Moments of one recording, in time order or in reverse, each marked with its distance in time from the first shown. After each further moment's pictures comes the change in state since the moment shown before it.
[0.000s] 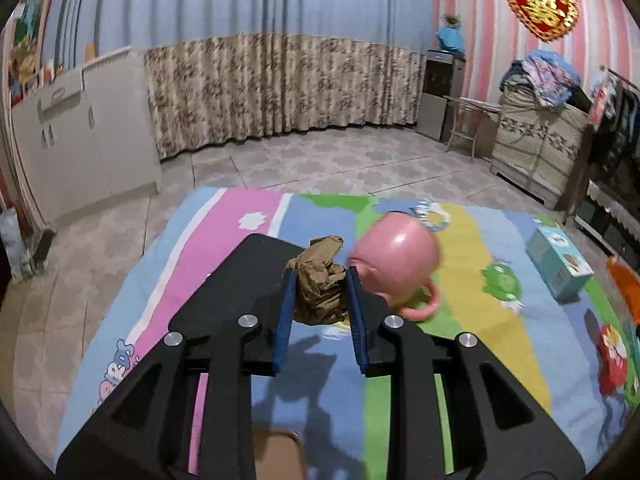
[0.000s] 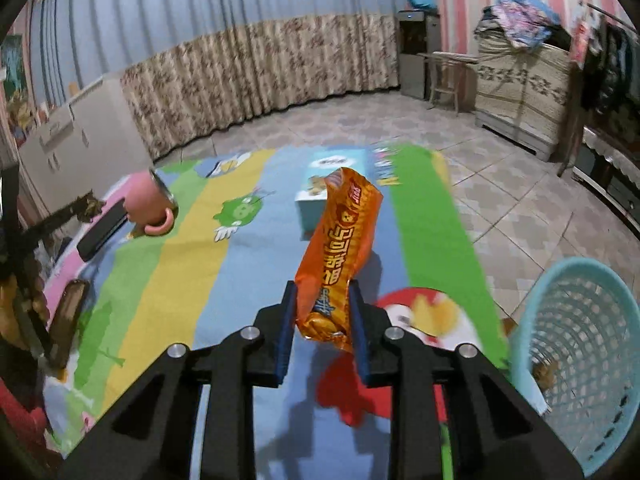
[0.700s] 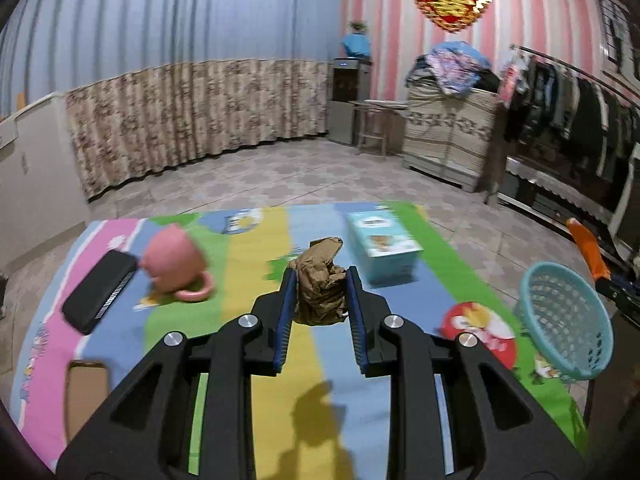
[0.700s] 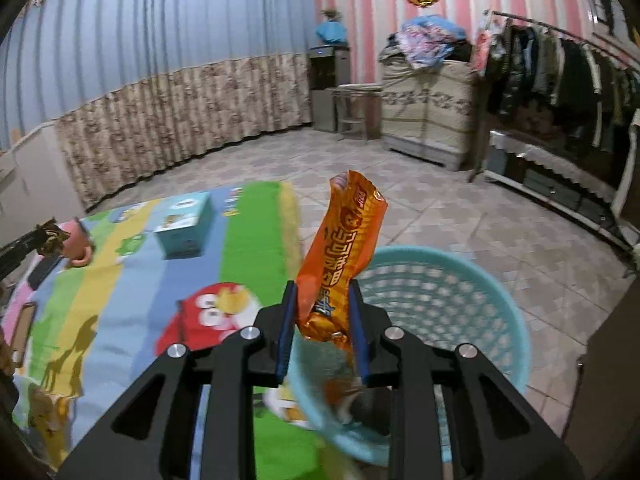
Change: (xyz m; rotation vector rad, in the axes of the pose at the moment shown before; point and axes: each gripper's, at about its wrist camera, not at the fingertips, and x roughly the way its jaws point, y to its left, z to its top) left arm -0.097 -0.194 -0.033 0.146 -0.058 -0.249; right arm -0.094 -0.136 -0.027 0.106 -0.139 -0.286
